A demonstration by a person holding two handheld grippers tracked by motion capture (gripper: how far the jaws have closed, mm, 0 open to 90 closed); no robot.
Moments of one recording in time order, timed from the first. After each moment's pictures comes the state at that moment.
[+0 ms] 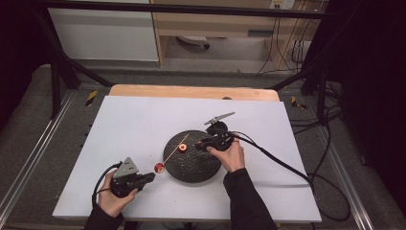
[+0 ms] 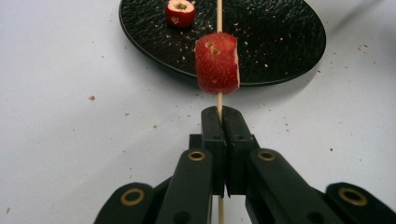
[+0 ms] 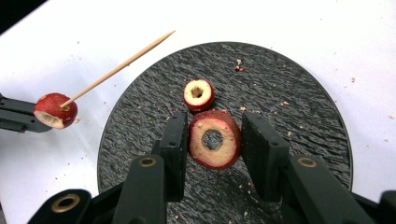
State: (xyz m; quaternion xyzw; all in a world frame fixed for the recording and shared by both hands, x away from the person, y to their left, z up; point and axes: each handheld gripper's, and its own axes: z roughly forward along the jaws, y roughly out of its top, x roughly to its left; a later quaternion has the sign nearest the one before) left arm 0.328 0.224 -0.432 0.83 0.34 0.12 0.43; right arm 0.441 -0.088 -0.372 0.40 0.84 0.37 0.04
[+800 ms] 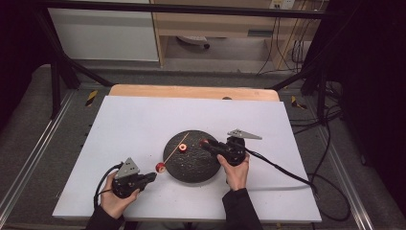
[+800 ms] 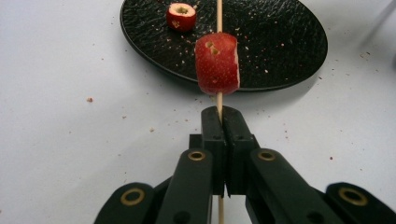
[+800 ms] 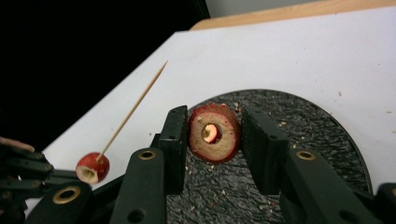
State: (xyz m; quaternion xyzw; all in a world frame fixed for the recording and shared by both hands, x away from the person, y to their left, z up) left arm 0.325 0.219 -0.433 0.82 0.35 0.13 0.43; right arm 0.406 -0.124 -0.407 0.45 0.68 0.57 0.05
